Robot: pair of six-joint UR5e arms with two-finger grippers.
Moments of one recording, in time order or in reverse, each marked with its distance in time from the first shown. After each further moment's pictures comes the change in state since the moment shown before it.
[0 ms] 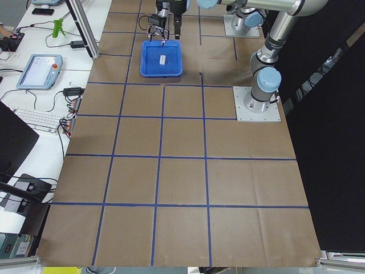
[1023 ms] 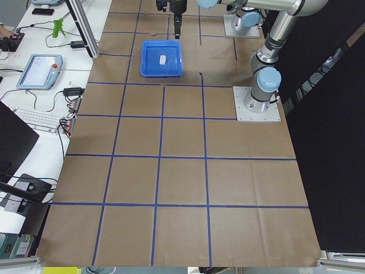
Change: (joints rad) left arm -0.001 0.002 0.000 0.000 -0.001 0.000; right arm -0.109 -0.250 -0.288 0.867 -0.295 0.745
